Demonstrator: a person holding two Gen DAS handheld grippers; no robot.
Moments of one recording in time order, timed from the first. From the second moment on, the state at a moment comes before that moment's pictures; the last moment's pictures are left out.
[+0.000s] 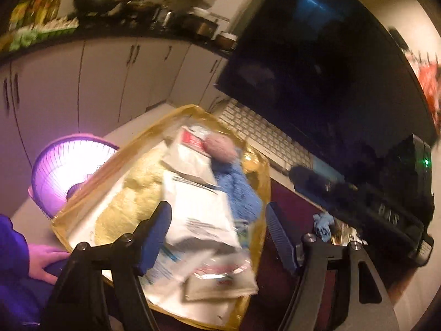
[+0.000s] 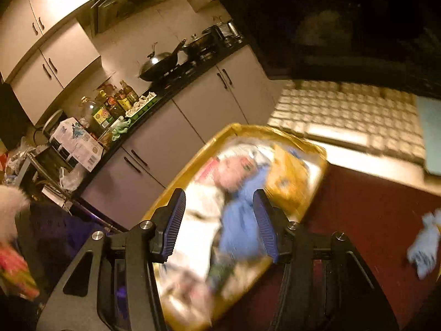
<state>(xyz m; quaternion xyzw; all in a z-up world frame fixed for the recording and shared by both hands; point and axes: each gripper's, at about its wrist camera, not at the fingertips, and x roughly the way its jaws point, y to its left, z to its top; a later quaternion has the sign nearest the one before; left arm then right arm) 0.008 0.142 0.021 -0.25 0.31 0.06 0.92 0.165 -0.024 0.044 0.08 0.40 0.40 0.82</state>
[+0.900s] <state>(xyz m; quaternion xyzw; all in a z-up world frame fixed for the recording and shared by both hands) 0.042 -0.009 0.001 -0.16 0.38 -0.05 0.91 0.122 -0.225 -0.017 0.16 0.44 0.28 0.84</state>
